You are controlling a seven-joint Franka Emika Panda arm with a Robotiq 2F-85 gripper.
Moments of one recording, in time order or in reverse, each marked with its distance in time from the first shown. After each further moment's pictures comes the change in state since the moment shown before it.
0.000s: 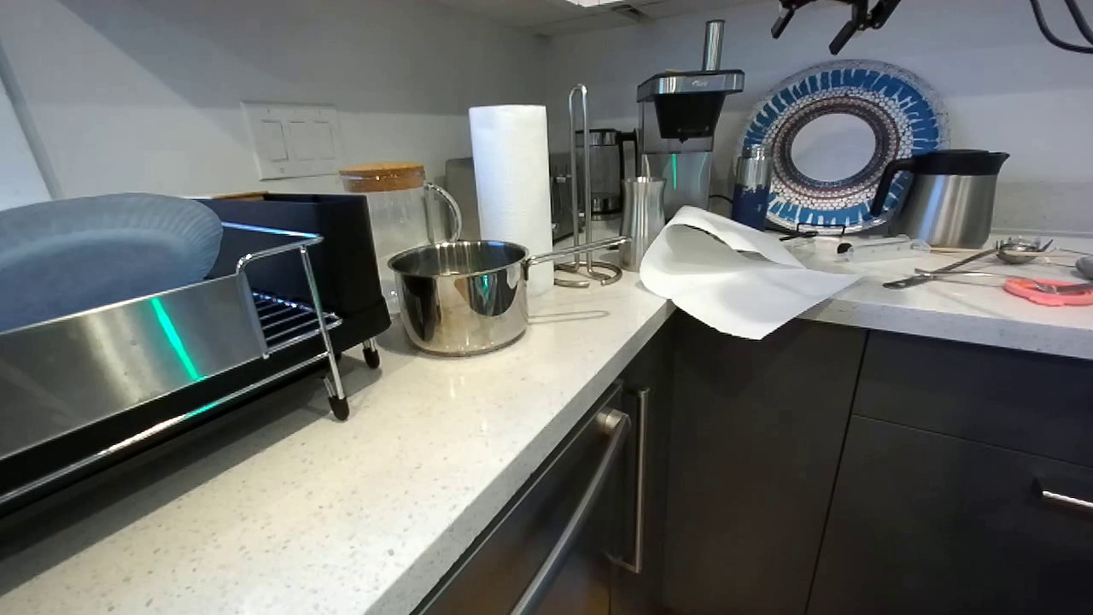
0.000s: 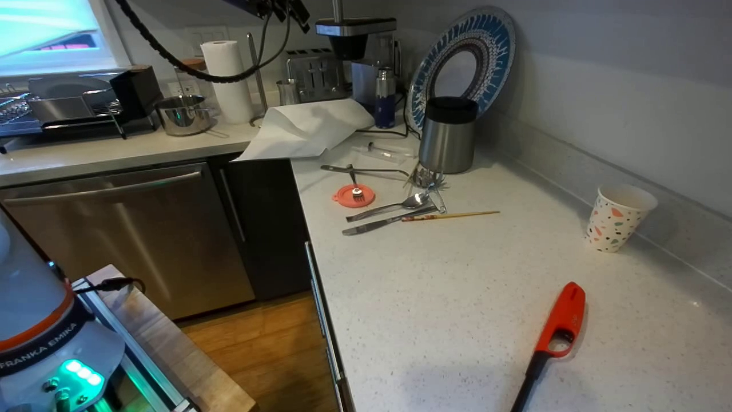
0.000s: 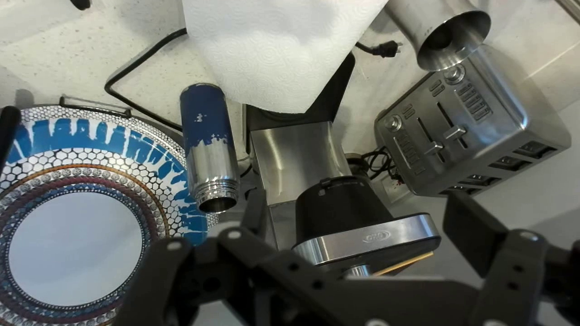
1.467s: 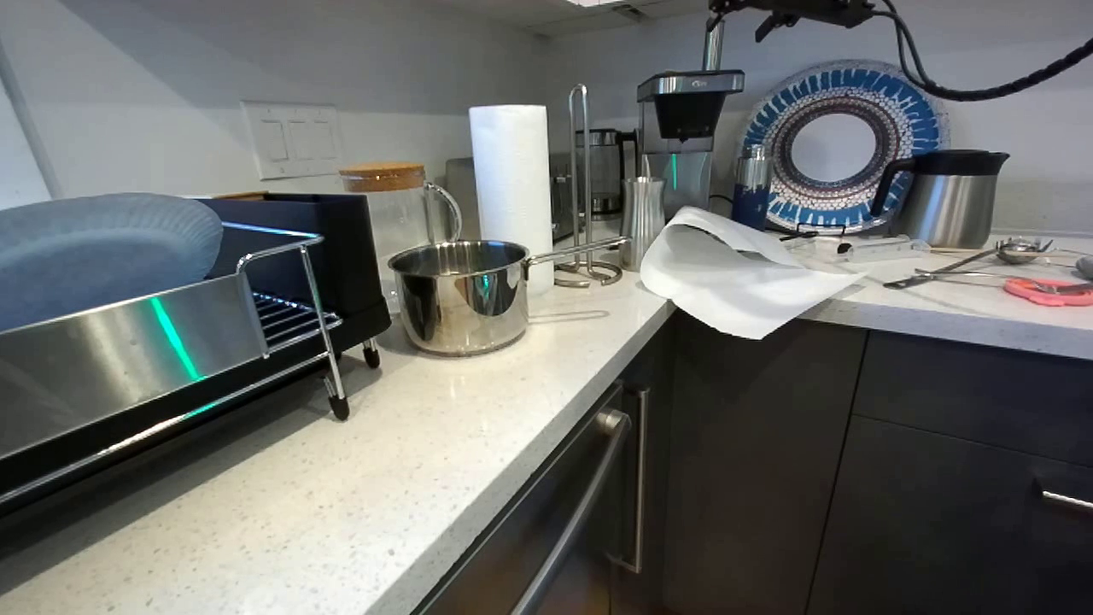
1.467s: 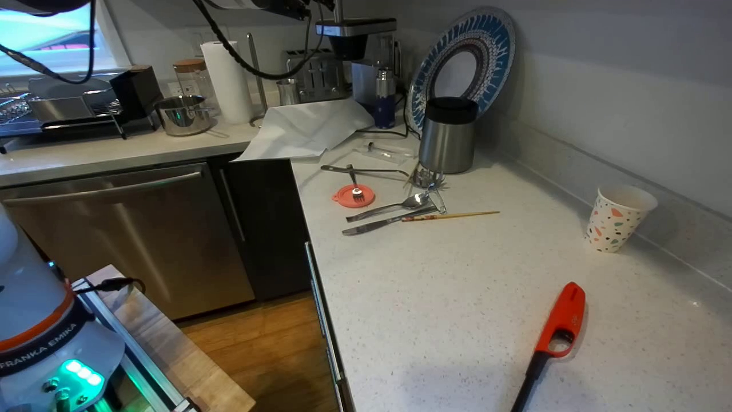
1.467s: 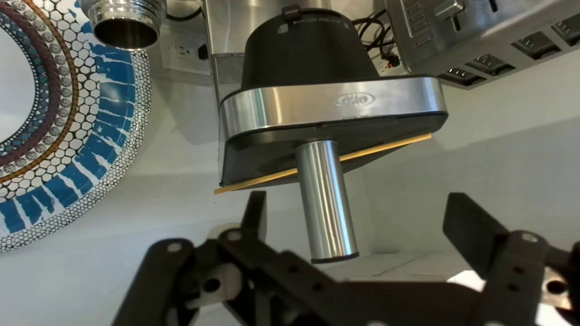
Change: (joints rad) arm 0.069 0.408 -0.025 0.444 -0.196 0.309 0.059
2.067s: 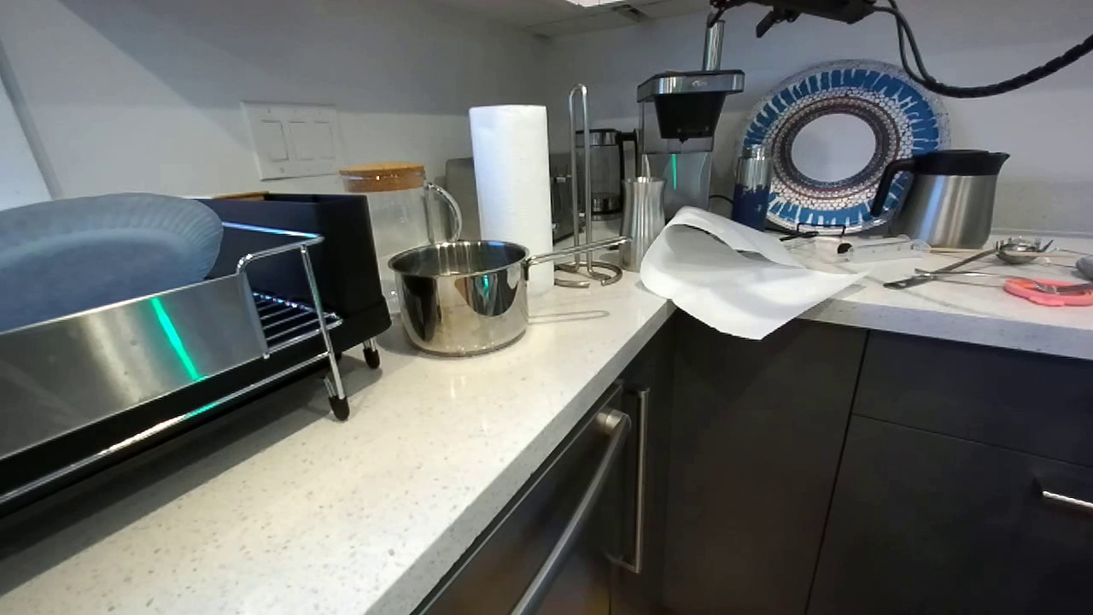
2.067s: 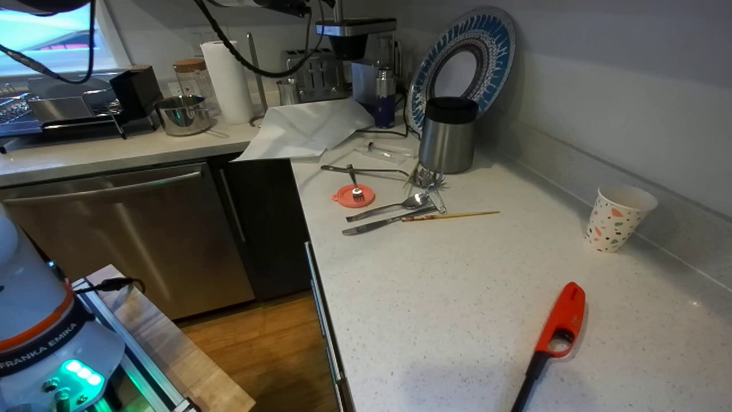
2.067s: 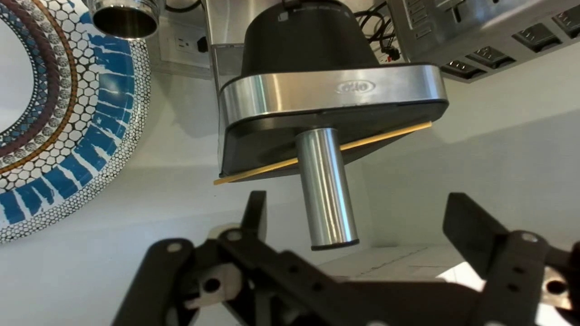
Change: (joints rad) arm -0.001 0.002 -0.002 0.014 0.005 0.000 -0.008
